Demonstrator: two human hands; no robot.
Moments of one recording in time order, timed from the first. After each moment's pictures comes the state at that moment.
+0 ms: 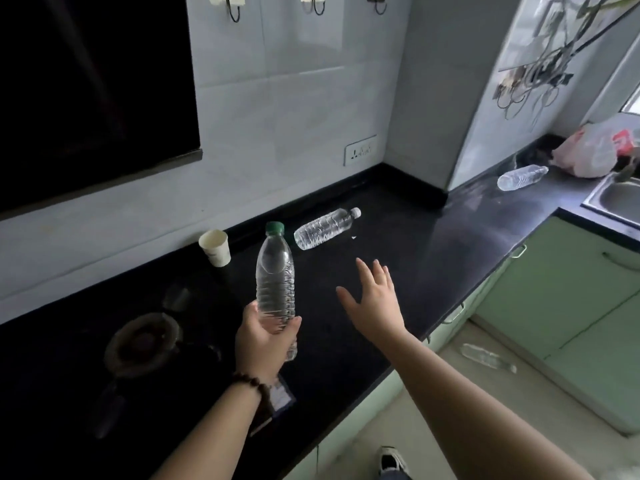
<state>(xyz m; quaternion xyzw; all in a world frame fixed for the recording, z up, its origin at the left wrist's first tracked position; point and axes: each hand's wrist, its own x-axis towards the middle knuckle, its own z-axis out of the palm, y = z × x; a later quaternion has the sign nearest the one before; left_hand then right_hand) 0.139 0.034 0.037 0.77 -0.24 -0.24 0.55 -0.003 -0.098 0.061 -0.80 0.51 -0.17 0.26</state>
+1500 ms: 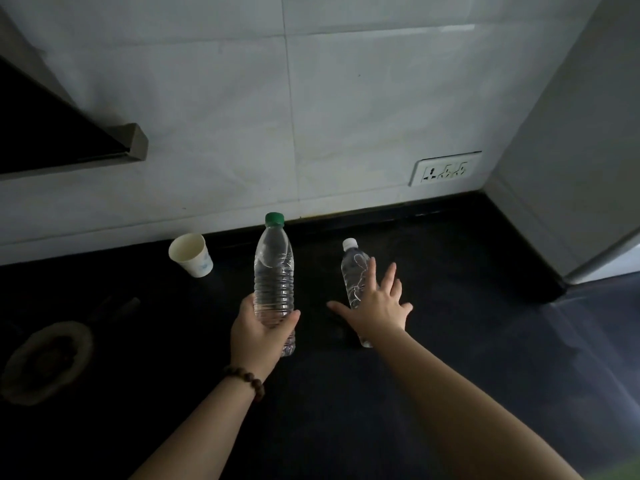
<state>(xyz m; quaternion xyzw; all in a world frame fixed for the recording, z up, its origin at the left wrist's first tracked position) 0.162 -0.197 0.009 0.82 -0.06 -0.15 0.55 0.095 -0.385 -0.015 -0.88 0.42 0.08 0.18</state>
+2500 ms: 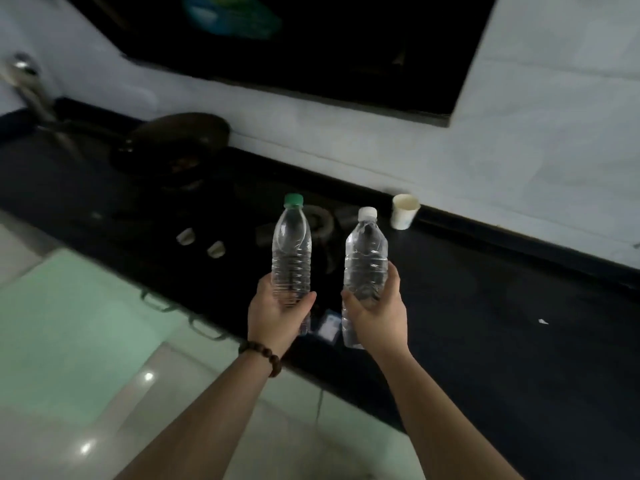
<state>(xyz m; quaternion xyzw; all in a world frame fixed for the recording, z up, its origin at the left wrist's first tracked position) 0.025 0.115 0.039 0.78 0.15 0.06 0.61 0.026 -0.048 0.046 -0.85 0.12 -0.05 0.50</state>
